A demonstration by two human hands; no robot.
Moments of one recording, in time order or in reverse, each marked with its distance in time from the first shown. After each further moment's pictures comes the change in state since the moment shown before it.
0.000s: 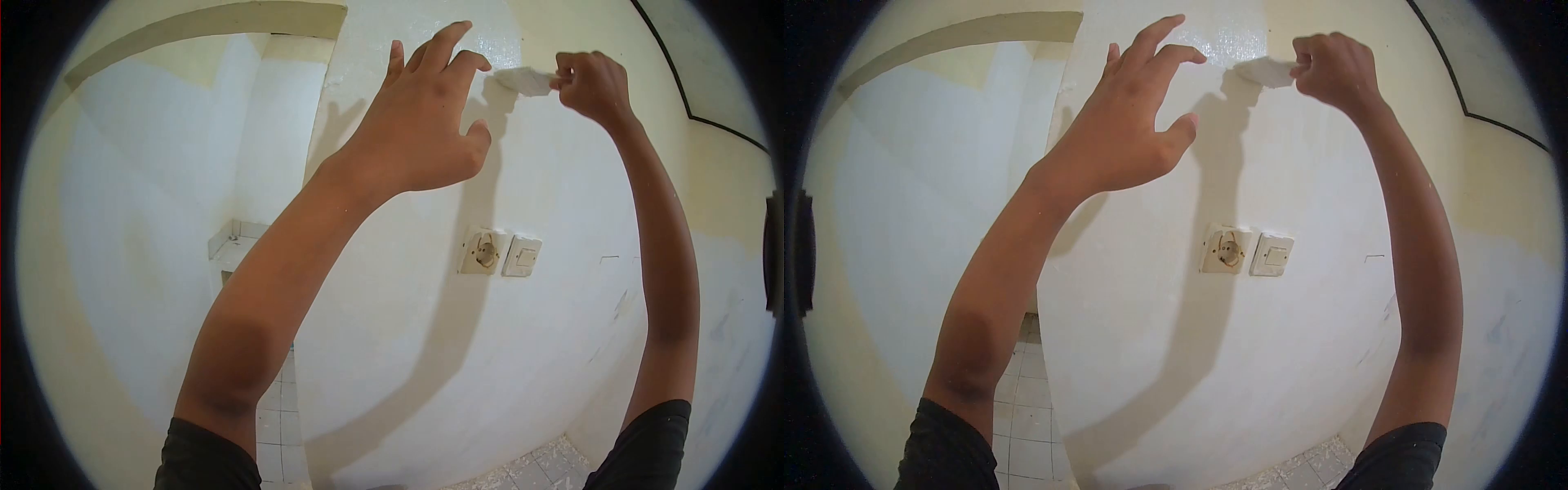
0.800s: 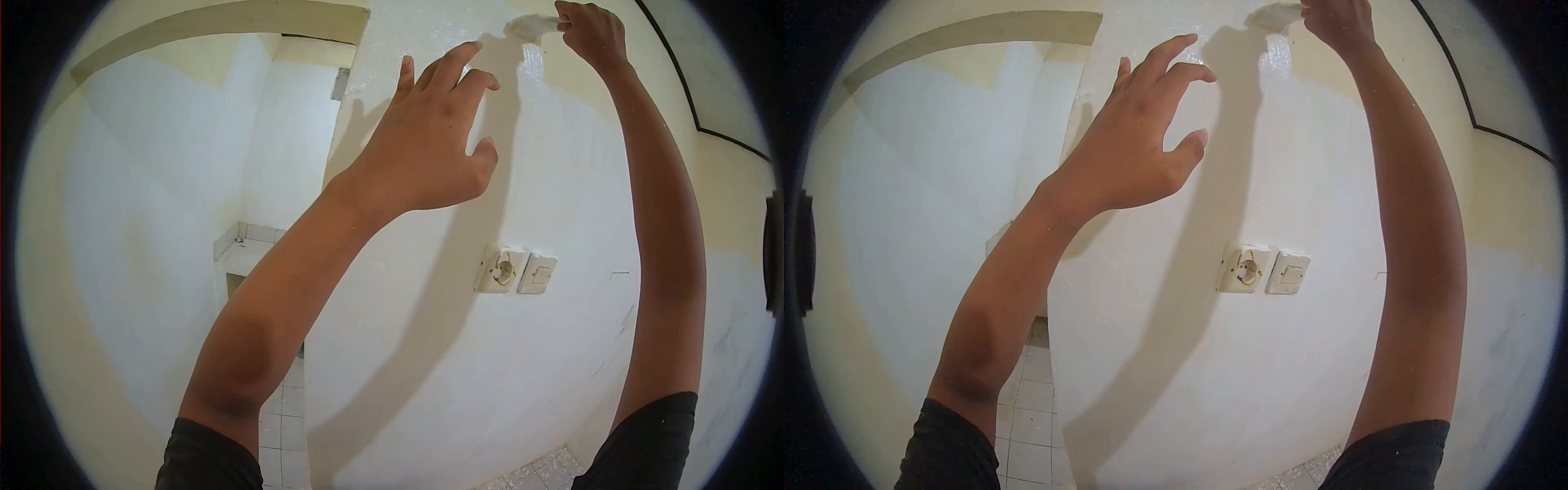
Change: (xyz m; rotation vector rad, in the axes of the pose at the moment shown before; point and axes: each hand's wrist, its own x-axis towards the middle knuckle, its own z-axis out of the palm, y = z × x) left_hand -0.009 -0.024 0.001 -0.029 -0.005 0.005; right_hand 0.113 0.028 0.039 -0.298 0.189 0.029
